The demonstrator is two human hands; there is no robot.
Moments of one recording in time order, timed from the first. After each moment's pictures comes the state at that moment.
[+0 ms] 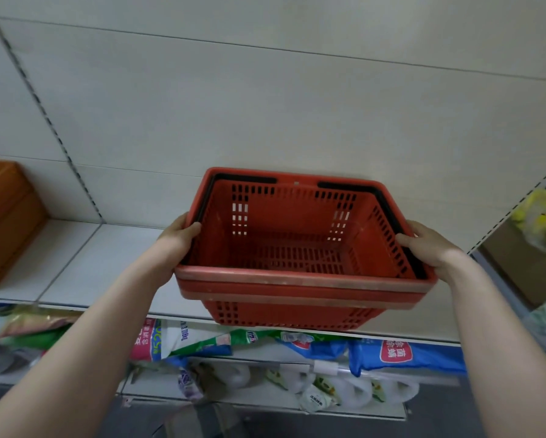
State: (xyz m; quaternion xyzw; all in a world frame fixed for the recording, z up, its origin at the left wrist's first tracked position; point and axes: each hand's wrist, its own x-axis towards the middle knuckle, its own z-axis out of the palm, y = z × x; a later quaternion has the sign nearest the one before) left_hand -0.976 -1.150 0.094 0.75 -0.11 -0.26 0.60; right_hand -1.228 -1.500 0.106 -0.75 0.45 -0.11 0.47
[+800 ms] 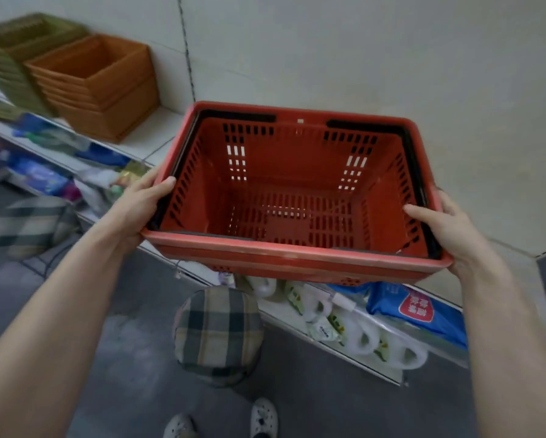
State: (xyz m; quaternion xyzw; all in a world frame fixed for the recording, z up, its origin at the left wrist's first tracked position) left_hand -1.117 -0.961 0.058 0.66 -0.05 -0.15 0.73; right_hand -1.274 -1.377 0.100 -0.72 0.28 -0.11 0.62
